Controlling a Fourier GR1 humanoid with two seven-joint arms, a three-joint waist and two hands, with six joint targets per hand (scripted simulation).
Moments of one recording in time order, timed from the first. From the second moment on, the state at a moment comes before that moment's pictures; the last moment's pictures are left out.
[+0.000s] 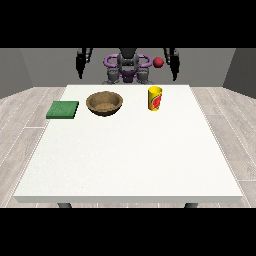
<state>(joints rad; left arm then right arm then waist) 0.00 0.12 -0.01 -1.57 -0.01 0.00 -0.01 -0.02 -0.12 0.00 -1.59 0.04 0.00 0.02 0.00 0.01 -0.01</state>
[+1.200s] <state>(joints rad) -0.08 0.01 -0.08 -1.85 0.03 0.14 0.28 -0.02 -0.07 -0.06 -1.91 -0.12 -0.05 0.32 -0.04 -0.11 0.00</state>
